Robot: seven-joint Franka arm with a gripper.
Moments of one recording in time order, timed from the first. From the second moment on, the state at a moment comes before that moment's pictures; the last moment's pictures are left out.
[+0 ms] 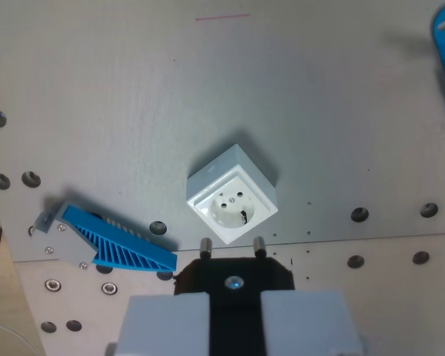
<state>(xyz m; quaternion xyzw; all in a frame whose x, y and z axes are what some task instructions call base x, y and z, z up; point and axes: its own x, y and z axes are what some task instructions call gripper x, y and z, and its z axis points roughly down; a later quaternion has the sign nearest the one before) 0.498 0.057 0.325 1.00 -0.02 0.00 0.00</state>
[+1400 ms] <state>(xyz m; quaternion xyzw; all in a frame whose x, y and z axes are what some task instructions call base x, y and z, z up) 0.490 0.057 0.310 1.00 0.01 -0.01 0.00</state>
